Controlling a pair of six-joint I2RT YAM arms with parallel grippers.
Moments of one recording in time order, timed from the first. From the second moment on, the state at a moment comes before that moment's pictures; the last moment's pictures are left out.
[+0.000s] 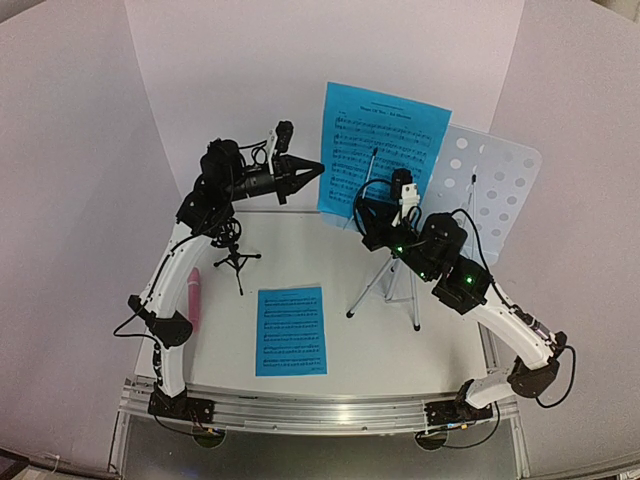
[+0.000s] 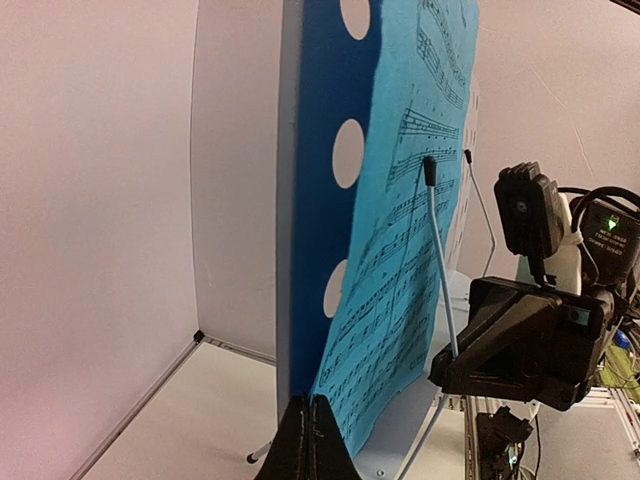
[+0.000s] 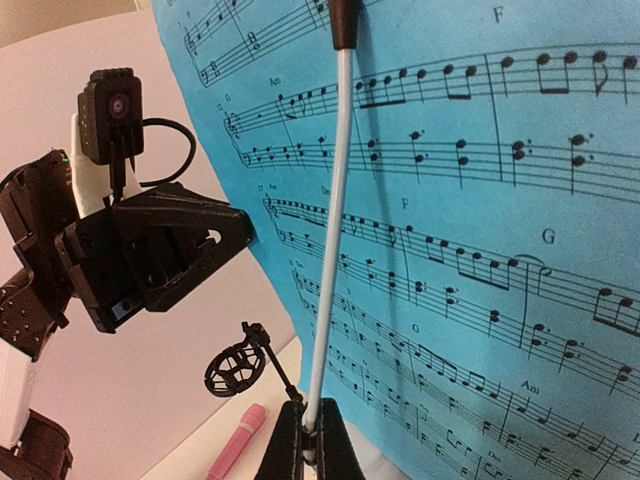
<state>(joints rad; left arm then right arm) -0.67 2.02 2.62 -0.50 0.67 -0.15 0.92 1.42 1.69 -0.20 0.25 0.30</state>
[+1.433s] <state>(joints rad) -0.68 2.03 2.59 -0.46 0.67 -0.16 0.92 1.40 1.67 -0.18 0.27 0.31</state>
